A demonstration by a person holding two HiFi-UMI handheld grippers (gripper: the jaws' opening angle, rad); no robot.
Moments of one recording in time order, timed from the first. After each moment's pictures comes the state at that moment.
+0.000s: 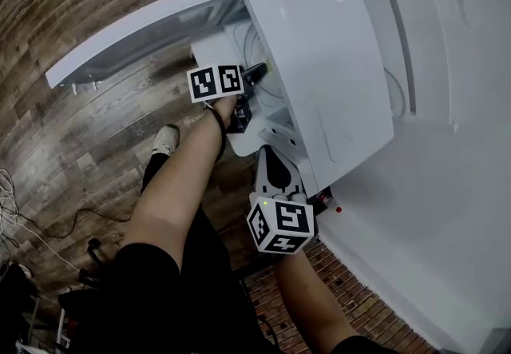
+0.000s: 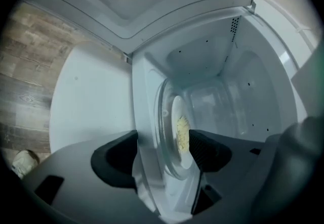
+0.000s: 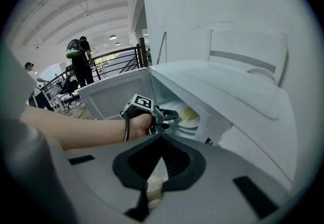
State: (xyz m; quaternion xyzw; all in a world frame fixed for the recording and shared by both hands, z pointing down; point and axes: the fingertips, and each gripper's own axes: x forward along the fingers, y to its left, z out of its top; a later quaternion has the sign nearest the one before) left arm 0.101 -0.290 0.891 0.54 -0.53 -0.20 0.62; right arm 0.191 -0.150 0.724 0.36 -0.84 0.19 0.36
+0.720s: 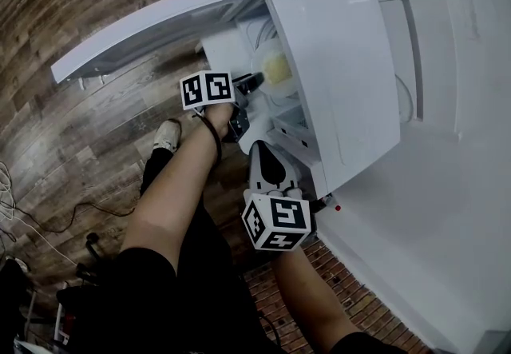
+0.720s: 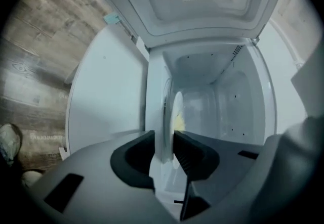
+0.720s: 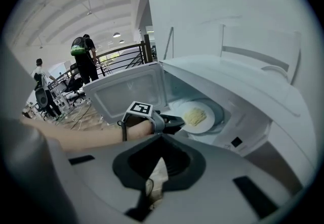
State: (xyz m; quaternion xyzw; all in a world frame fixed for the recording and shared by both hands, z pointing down) left arm 0.105 -0.255 0.892 0.54 -0.45 -0.28 0.65; right arm 0.154 -0.132 0.738 0.33 -0.84 0.20 0.37
